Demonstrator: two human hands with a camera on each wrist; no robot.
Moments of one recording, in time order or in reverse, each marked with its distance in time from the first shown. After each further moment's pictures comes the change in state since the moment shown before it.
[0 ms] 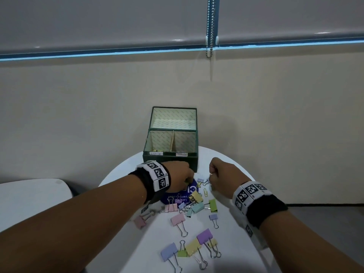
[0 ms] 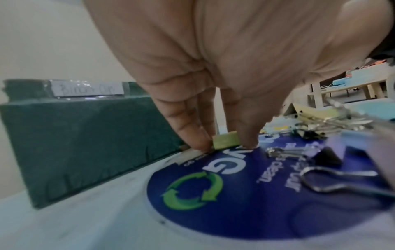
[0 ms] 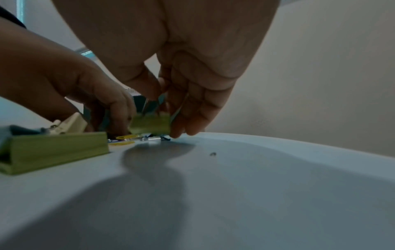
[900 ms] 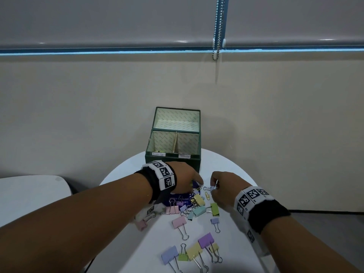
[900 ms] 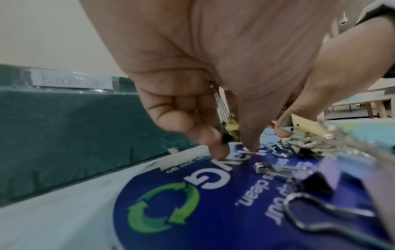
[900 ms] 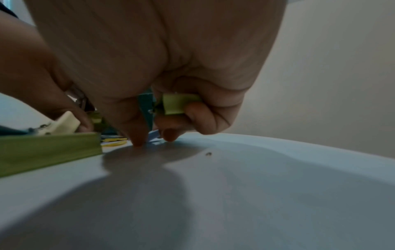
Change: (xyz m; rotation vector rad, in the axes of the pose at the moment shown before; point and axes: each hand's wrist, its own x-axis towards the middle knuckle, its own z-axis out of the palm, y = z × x) left_hand -0.005 0.007 -0.013 -0.100 0.017 0.047; right_hand 0.002 0.005 0.015 -0.201 -0.097 0.017
